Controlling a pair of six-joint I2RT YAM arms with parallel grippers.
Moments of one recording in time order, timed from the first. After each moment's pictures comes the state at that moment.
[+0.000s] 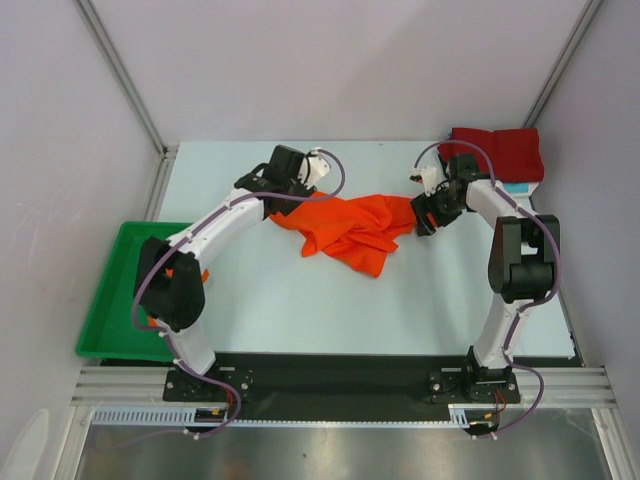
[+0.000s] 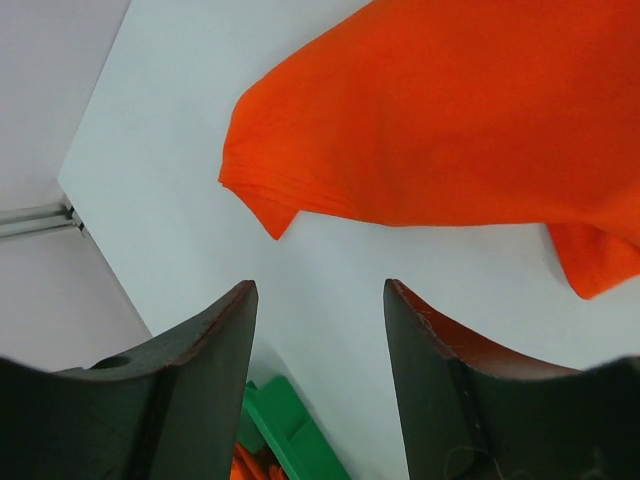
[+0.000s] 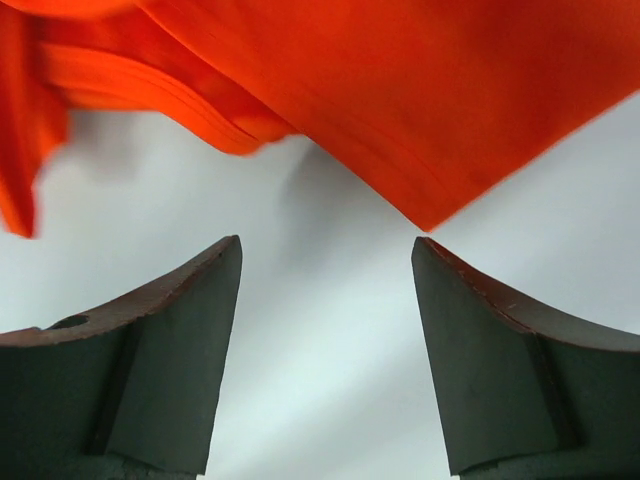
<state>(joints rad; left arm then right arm) -0.51 1.77 1.50 -0.53 -0.29 0.51 0.04 1.92 1.43 -0.66 -0.39 -0.54</state>
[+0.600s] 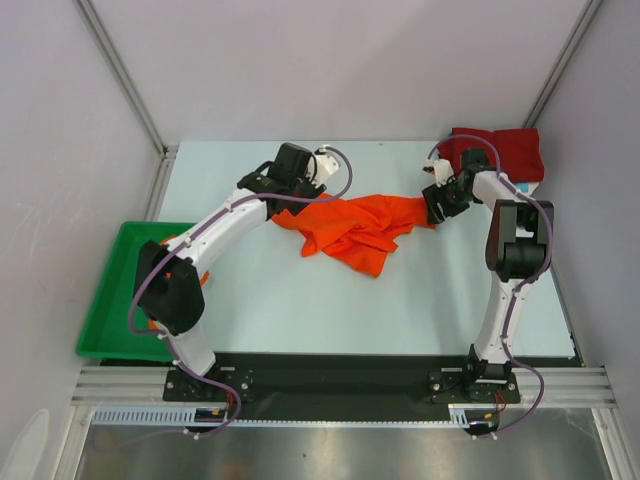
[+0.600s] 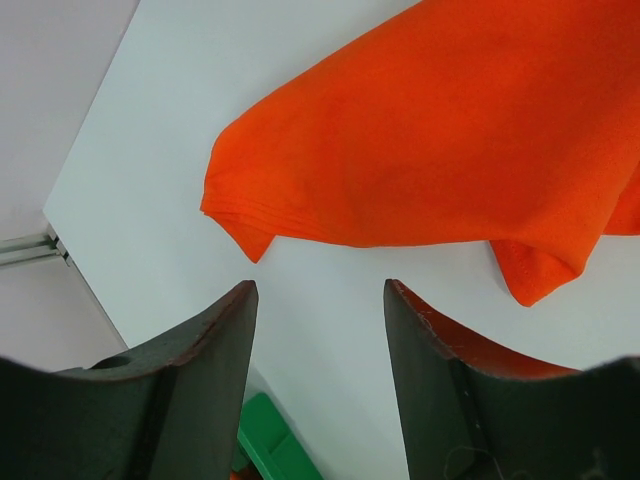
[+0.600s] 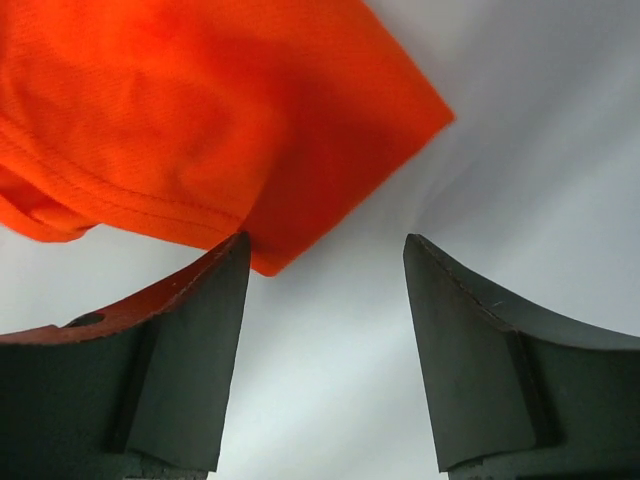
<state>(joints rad) -0.55 1.74 1.53 -0.56 -0.23 0.47 -0.04 2.12 1.60 -0.61 -0.35 -0.54</state>
